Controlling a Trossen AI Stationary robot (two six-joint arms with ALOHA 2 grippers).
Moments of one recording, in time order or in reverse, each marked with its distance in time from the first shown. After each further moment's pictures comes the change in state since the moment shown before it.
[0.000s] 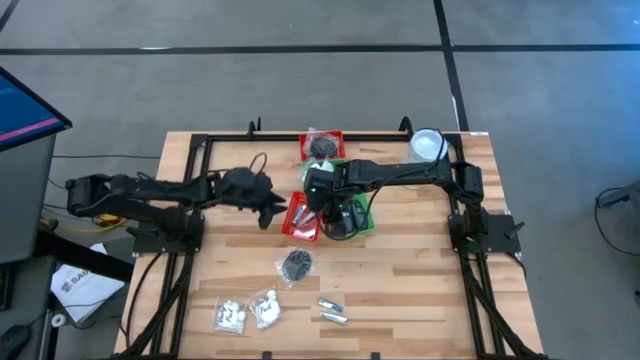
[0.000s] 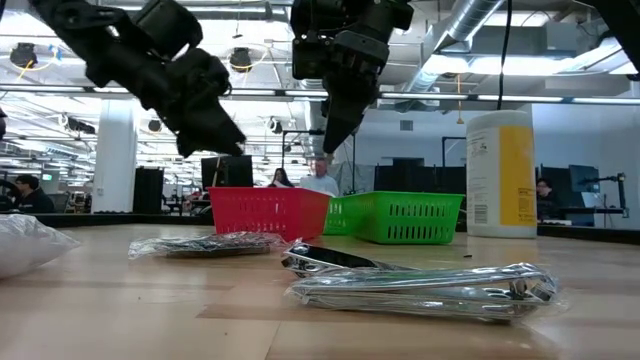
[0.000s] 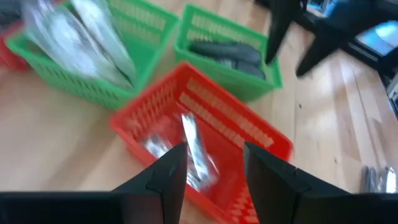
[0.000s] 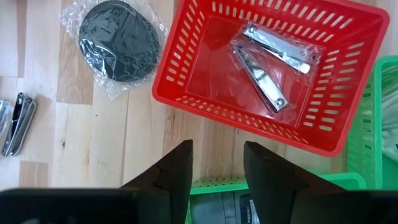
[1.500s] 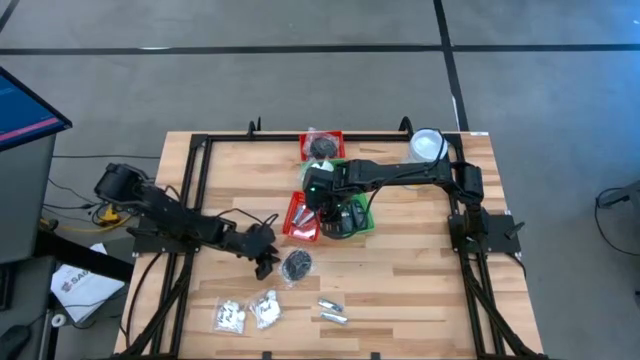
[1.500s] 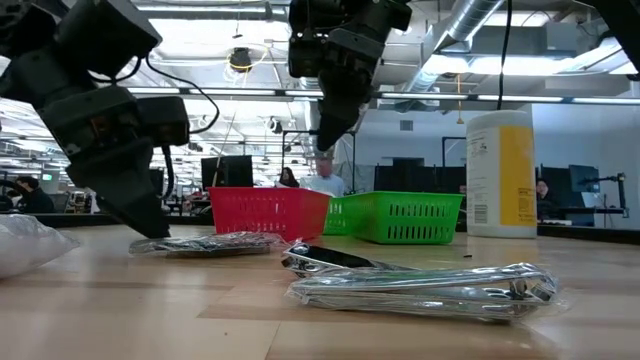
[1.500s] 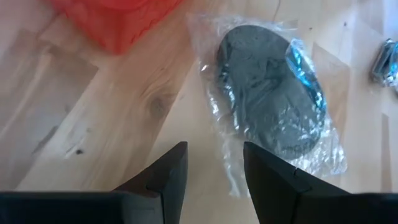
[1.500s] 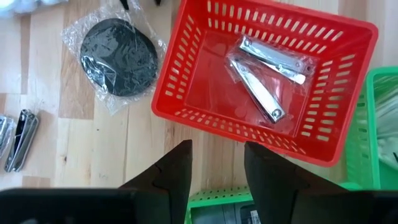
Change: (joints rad) left arm -0.562 0.310 -0.079 0.109 -0.291 -0.421; right arm 0.001 0.000 0.000 0.037 0.000 0.033
